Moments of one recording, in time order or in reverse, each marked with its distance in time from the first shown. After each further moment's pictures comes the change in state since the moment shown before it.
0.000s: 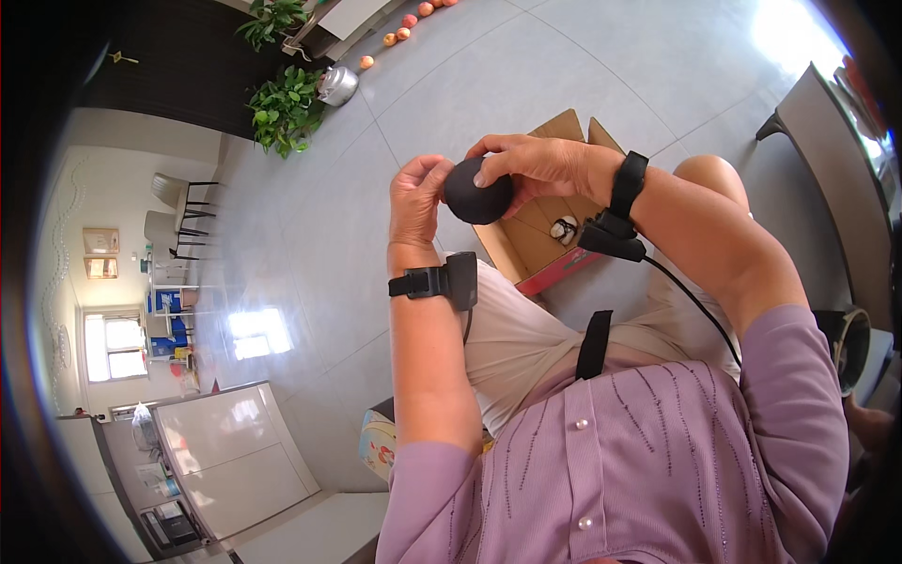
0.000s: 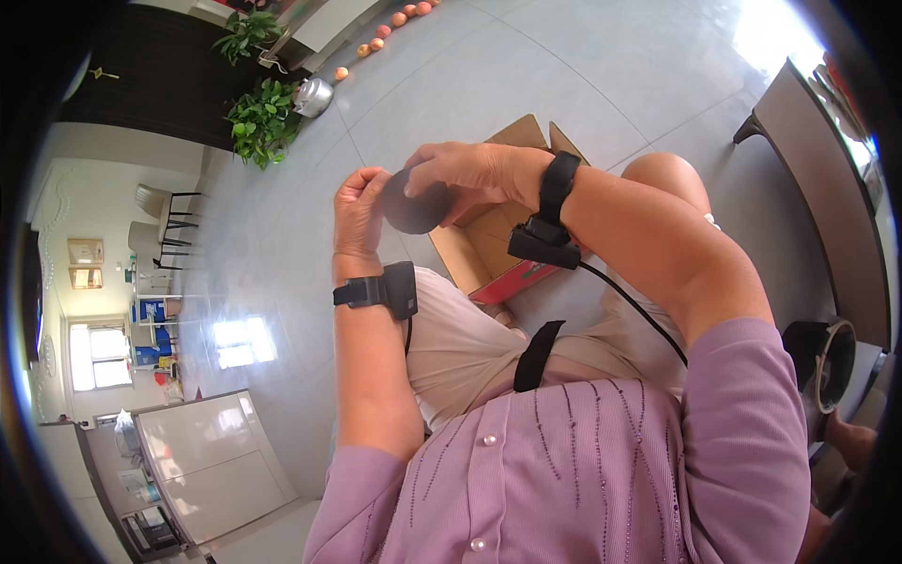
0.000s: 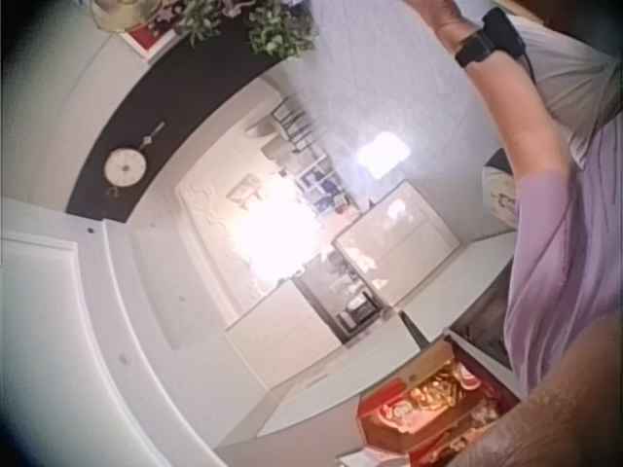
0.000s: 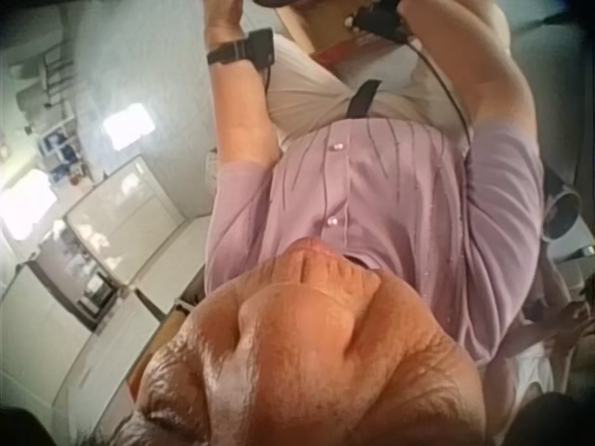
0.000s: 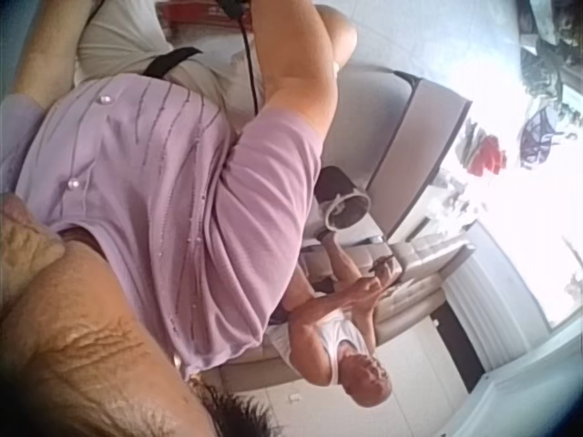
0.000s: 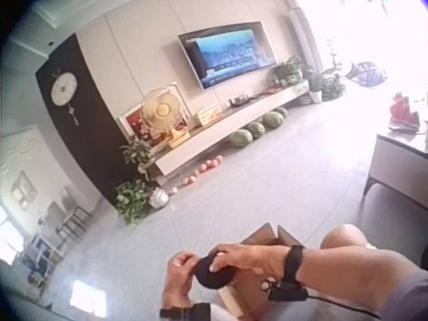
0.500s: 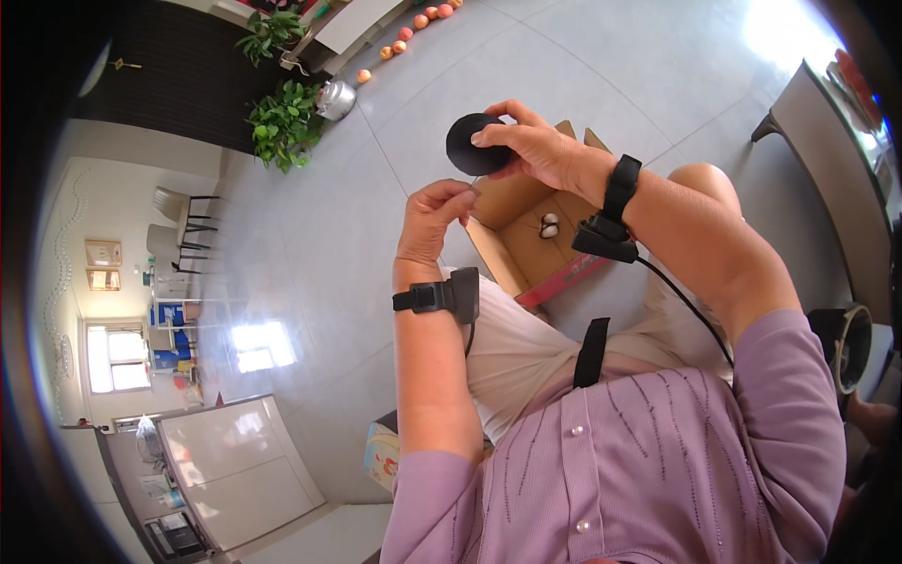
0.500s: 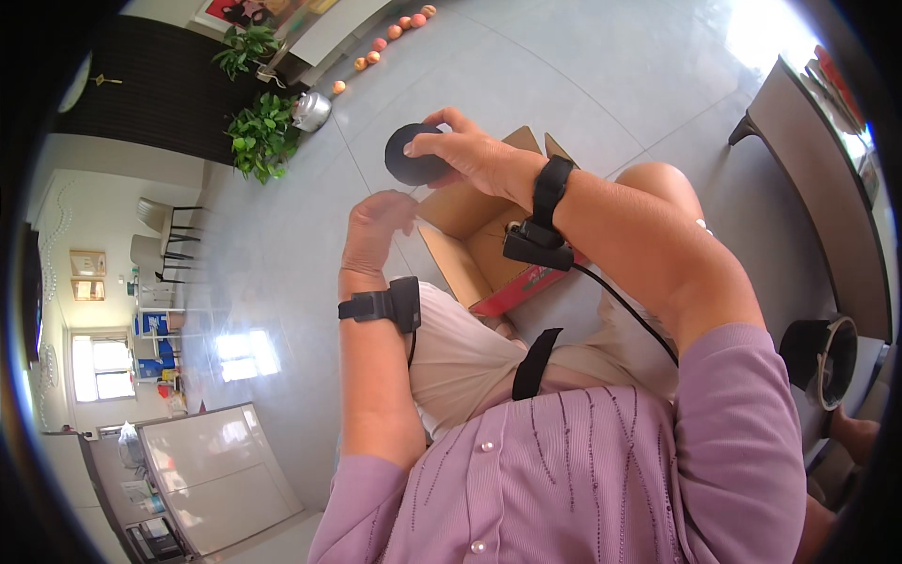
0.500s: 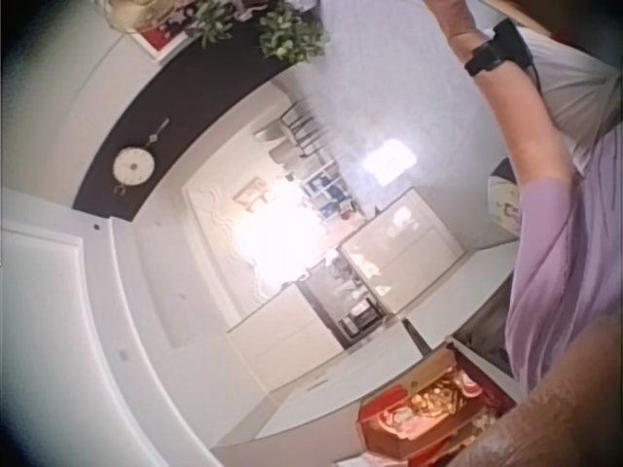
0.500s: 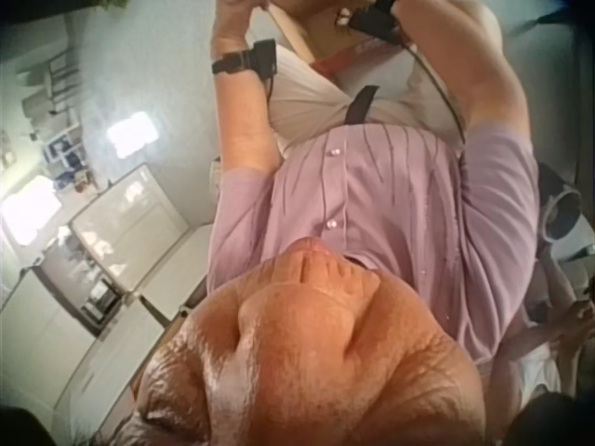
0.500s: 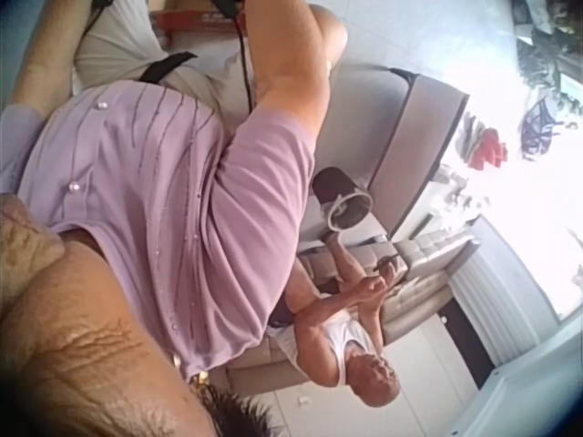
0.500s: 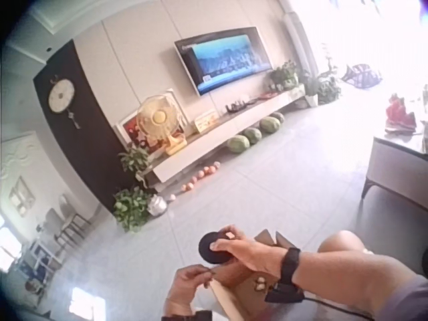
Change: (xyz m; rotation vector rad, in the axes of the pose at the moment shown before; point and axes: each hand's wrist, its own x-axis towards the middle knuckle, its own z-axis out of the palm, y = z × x) left_hand -0.006 0.005 0.012 0.164 -0.215 -0.064; right_hand 0.011 -0.012 -0.012 0.258 0.337 -0.303
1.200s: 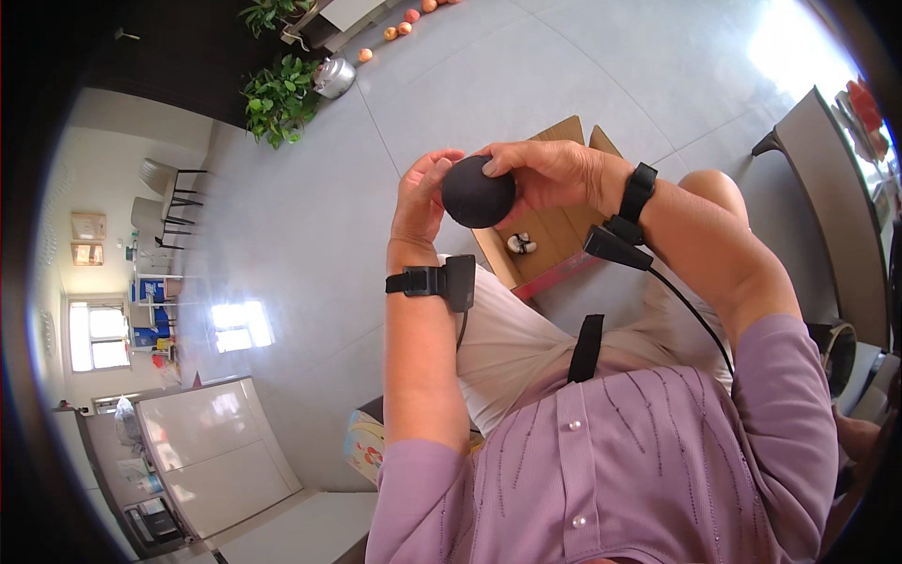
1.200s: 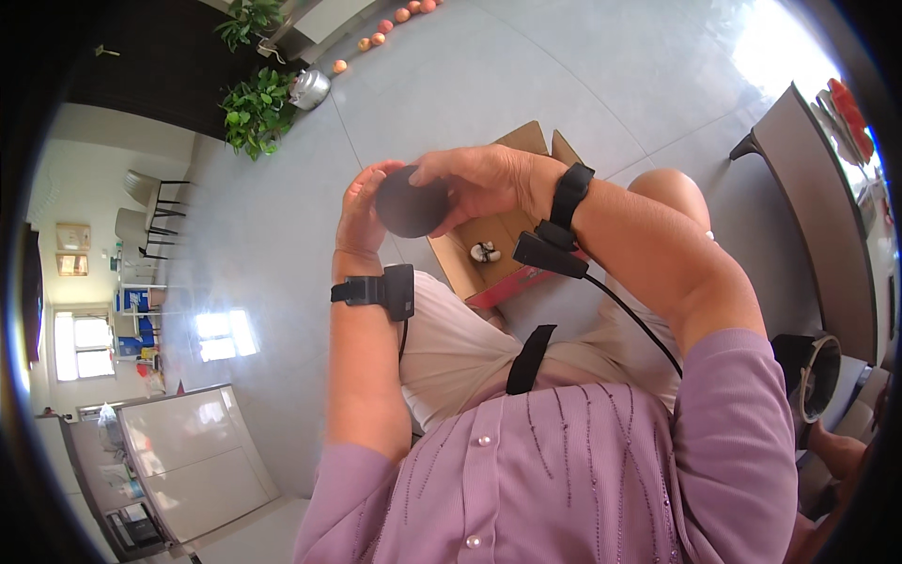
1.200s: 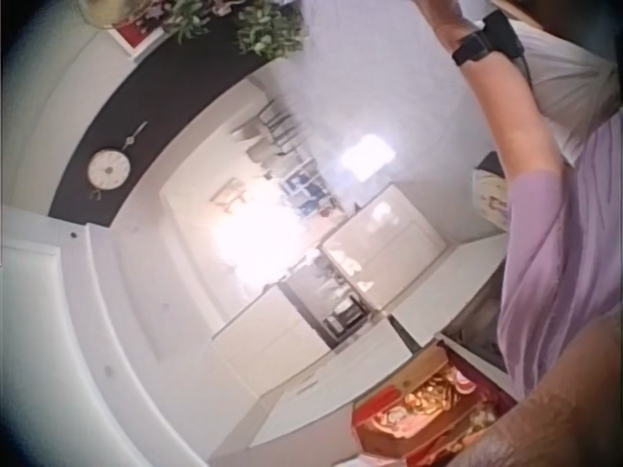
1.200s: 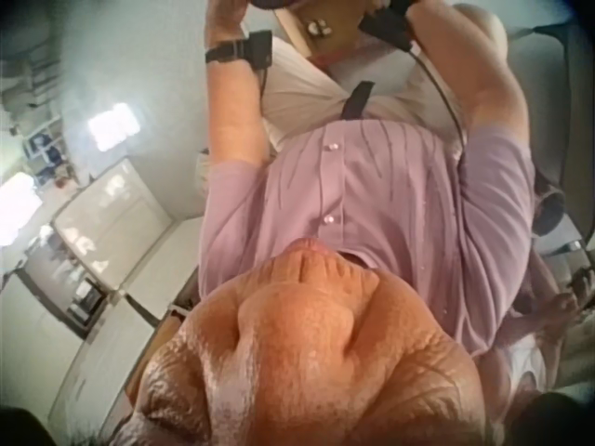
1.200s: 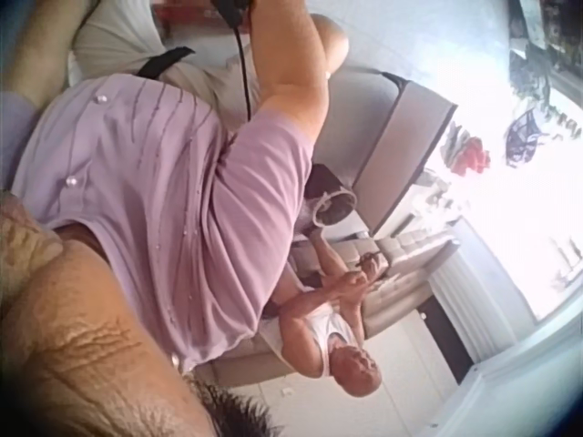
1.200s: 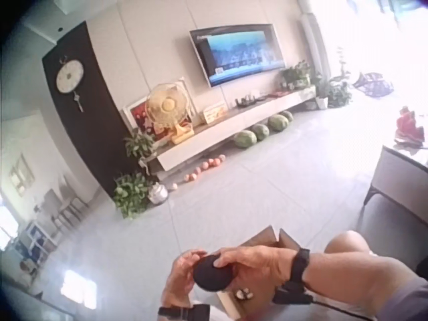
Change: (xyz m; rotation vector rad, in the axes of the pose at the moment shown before) left_hand 0.008 -0.008 -0.018 -0.315 0.053 -0.028; right_hand -0.015 0.009 0.004 0.095 -0.479 0.380
